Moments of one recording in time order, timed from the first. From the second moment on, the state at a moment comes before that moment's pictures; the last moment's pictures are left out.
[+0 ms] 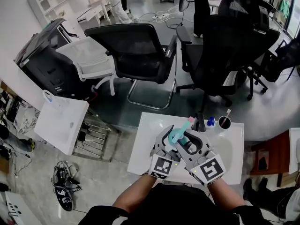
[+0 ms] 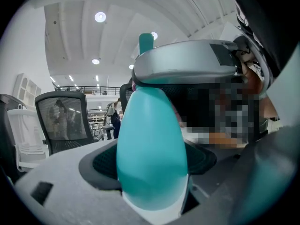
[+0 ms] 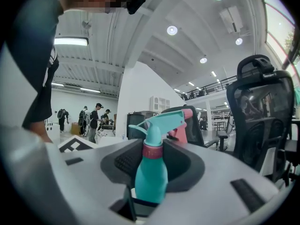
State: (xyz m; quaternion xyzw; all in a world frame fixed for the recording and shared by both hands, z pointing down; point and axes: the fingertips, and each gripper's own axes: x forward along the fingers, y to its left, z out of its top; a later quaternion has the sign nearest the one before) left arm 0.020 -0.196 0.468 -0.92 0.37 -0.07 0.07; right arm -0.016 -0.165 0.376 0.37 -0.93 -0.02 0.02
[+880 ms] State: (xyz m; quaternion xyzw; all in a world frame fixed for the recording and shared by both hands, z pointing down) left arm 0.040 -0.104 0.454 -0.99 0.02 -0.09 0.10; right arm -0.021 -0.092 0.360 0.07 -1.00 -0.03 0.04
